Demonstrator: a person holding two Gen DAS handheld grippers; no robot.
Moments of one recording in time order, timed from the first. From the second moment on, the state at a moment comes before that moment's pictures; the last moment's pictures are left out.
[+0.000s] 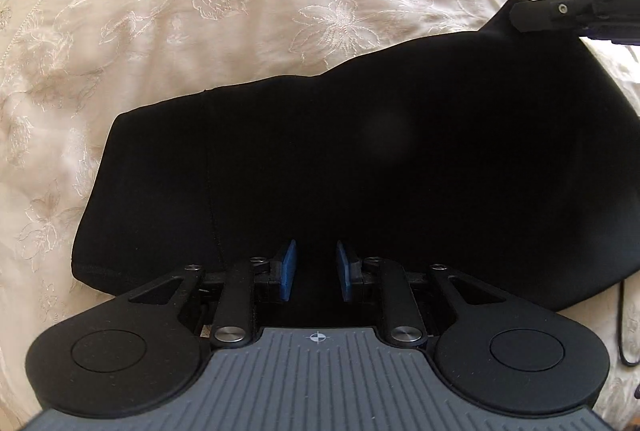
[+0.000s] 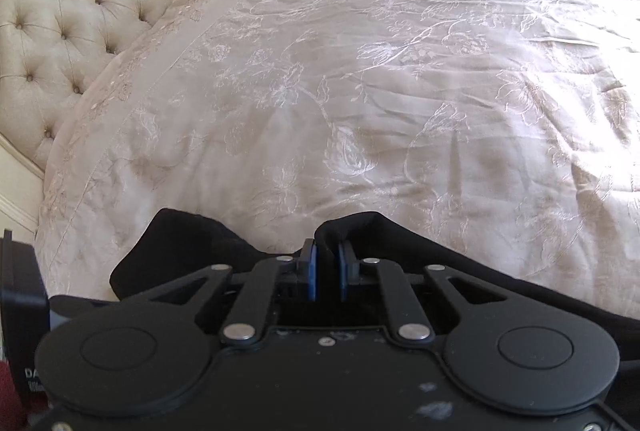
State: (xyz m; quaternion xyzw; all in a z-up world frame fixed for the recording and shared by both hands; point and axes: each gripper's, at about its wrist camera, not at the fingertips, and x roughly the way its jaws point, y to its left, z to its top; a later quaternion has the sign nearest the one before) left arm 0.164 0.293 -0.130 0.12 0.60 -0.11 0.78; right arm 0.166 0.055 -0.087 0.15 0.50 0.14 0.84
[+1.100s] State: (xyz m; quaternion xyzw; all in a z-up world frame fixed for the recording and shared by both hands) left arm 0.163 0.291 -0.111 0.12 0.59 -0.11 0.79; right arm 0.143 0.054 -0.091 0.13 0.48 0.05 0.87
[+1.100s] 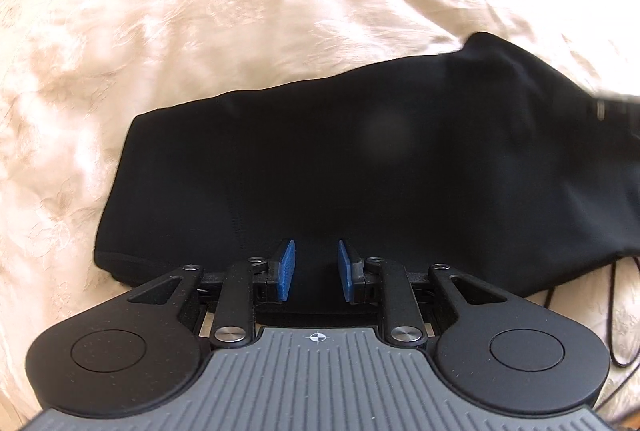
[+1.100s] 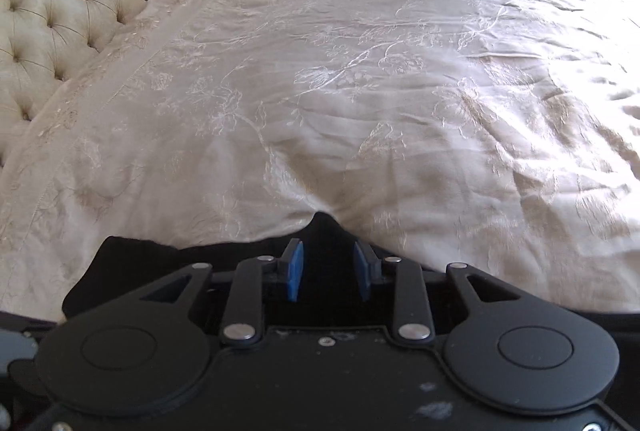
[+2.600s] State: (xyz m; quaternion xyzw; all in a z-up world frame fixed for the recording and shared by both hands) left arm 0.065 -0.090 -0.114 0.20 0.57 -0.21 0.77; right arm -0.073 -0.289 -0.056 0.18 0.48 -0.17 0.84
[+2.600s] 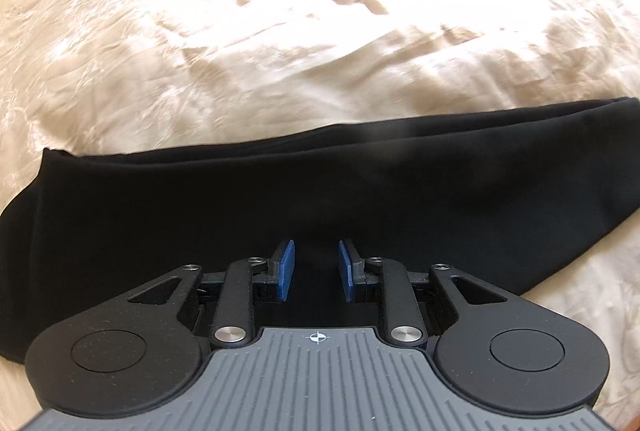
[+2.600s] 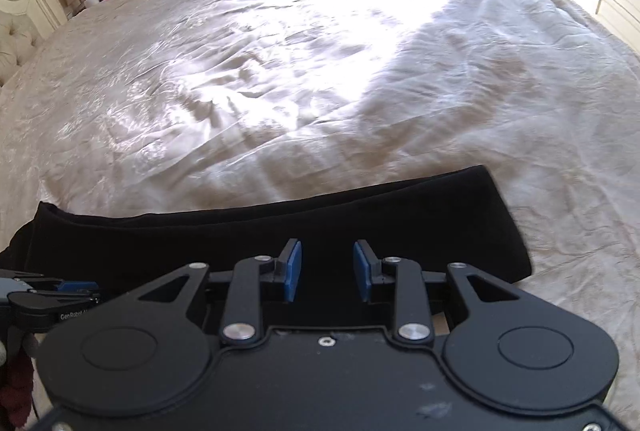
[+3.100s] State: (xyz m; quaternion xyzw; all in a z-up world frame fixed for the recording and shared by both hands) left arm 0.025 -0.234 -0.119 0.22 0.57 -0.31 0.73; right arm -0.103 -0.409 -0.068 0.21 0.49 -0.13 0.84
